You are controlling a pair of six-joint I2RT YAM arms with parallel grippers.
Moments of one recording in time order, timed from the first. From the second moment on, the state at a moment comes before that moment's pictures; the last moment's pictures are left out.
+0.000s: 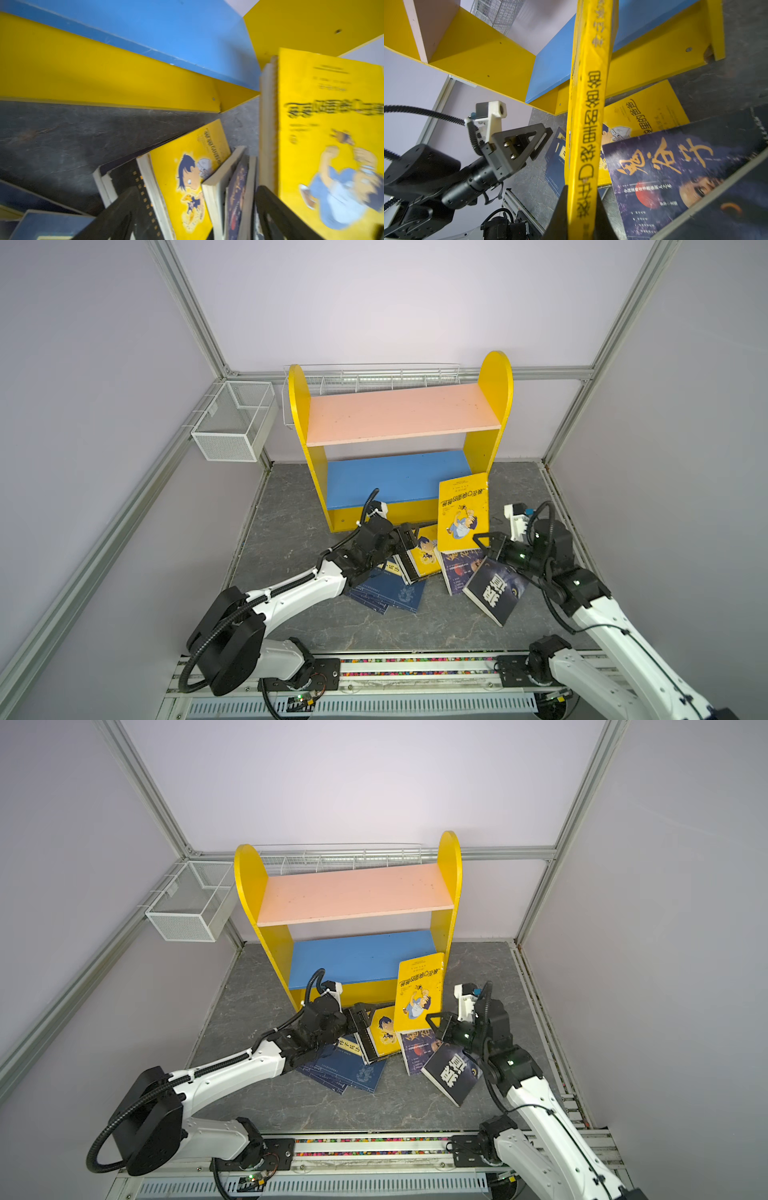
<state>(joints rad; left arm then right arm) -0.81 1.33 0.77 0.13 -0.07 -0.87 0.37 0.86 0.73 -0.32 -0.38 0.72</state>
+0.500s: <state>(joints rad) -0.81 1.39 0.71 0.47 0.14 -0.90 0.43 1.21 0.83 0.05 -0.19 0.85</state>
